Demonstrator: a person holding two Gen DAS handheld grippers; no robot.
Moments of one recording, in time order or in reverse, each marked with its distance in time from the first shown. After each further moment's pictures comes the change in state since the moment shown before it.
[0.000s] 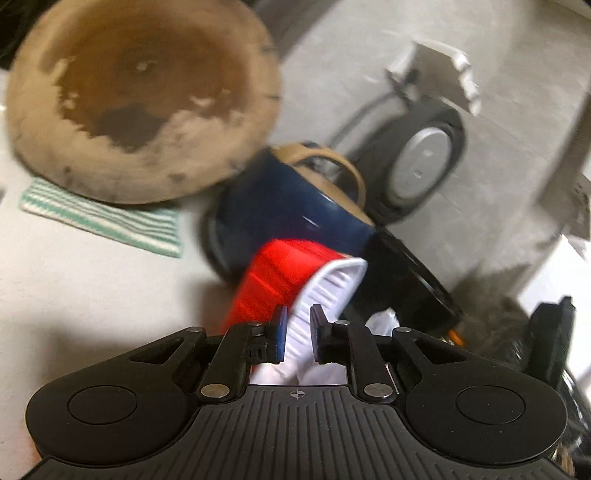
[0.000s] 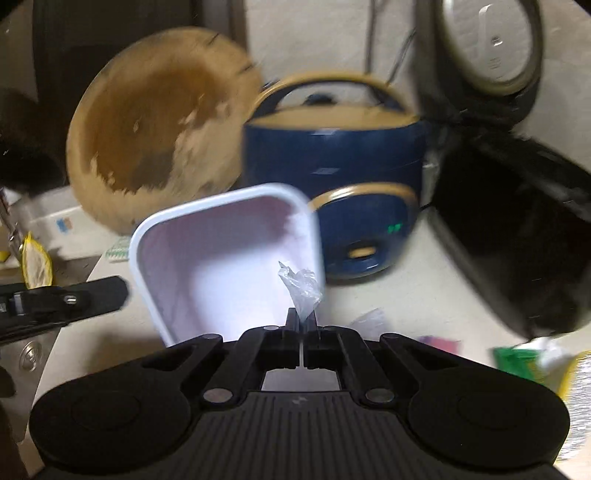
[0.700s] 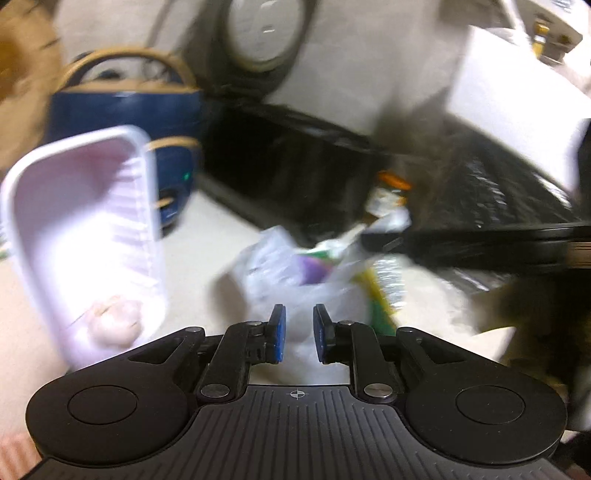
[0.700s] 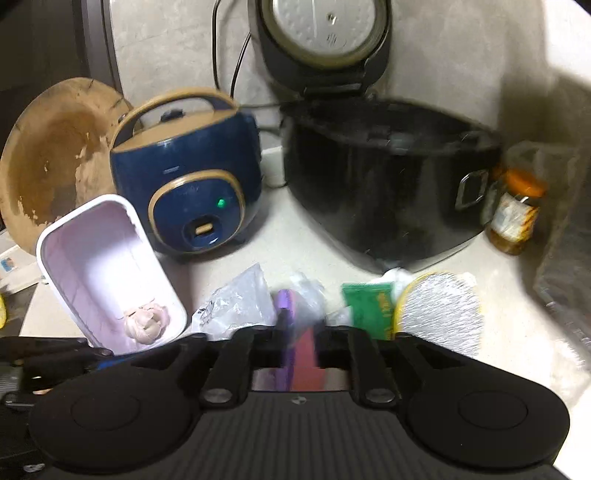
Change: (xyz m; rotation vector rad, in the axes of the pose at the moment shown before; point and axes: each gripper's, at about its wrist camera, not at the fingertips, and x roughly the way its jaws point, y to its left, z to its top) left arm 0.076 -0.107 -0.066 0.426 0.289 -0.083; right arm -0.078 -0.085 -0.037 0.140 -0.036 -0.206
